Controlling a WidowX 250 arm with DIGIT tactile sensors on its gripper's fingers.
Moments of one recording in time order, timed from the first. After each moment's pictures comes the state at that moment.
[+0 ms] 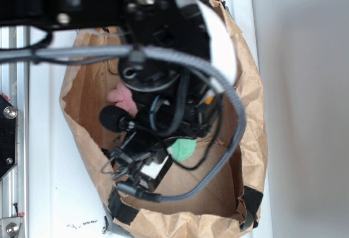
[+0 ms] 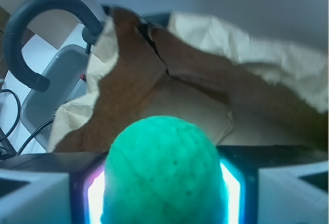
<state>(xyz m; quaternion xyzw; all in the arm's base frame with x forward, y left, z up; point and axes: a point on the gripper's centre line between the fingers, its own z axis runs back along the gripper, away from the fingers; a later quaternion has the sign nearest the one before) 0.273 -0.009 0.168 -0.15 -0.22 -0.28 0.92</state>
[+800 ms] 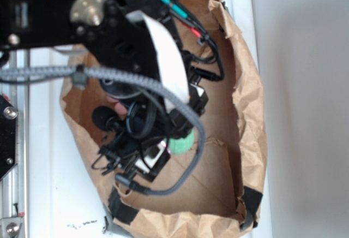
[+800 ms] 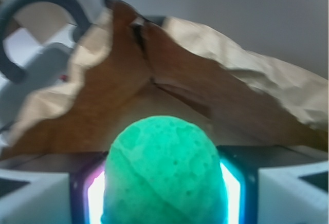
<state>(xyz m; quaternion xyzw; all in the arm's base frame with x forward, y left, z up) 0.278 -0.017 0.154 -0.09 -0.28 -0.32 0.90</state>
